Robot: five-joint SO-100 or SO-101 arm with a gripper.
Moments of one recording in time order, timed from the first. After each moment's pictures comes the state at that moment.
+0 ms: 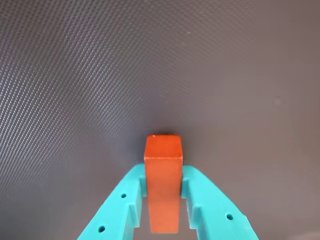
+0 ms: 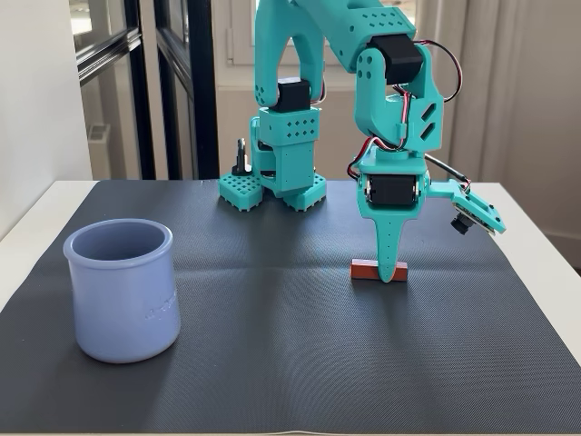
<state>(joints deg) -32.3 92.2 120.8 53.1 41.1</state>
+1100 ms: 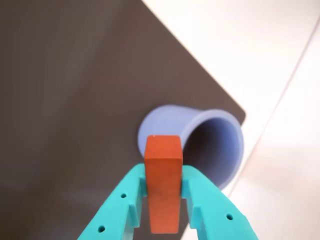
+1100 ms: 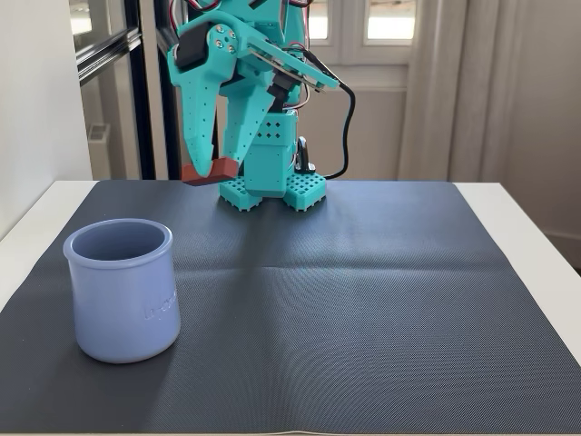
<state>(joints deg) 9.1 123.7 120.8 53.0 39.9</state>
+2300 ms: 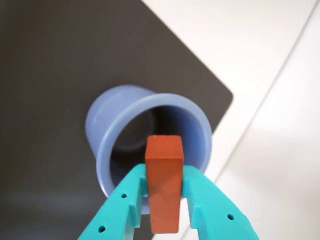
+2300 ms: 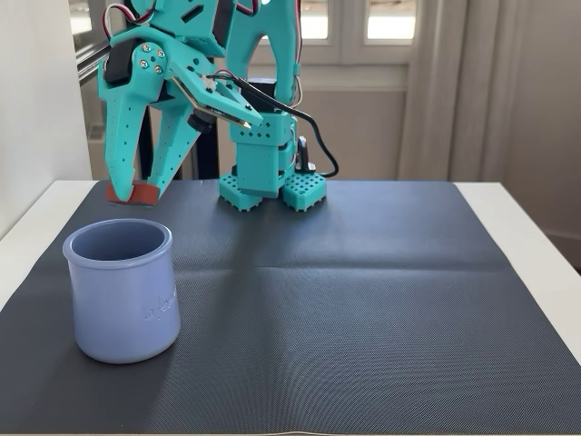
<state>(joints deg) 16.1 101.5 103.4 53.0 34.3</state>
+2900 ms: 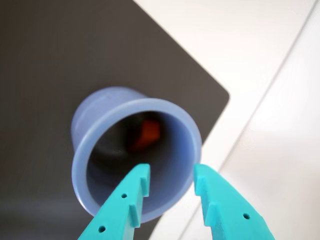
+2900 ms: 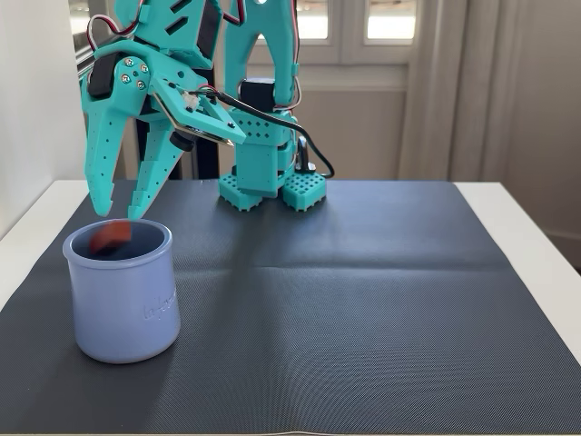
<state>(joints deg) 17.1 97.1 99.0 53.0 34.3</state>
